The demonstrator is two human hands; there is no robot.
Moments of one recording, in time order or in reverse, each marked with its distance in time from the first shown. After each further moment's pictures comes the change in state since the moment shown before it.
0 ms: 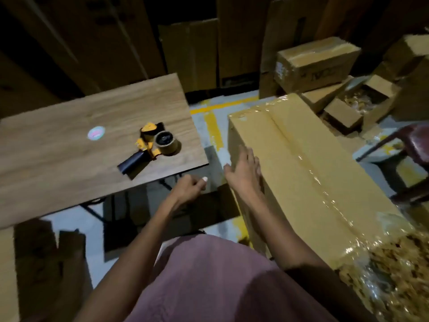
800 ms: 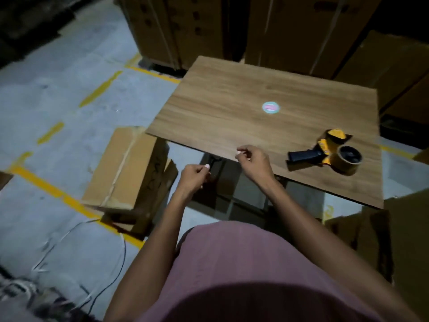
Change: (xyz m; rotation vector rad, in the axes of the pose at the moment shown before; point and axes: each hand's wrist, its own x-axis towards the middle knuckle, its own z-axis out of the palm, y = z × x) left_hand -0.195 -0.345 -0.226 -0.631 0.693 -0.375; right_hand -0.117 -0.307 0.323 0.122 -0.507 -0.516
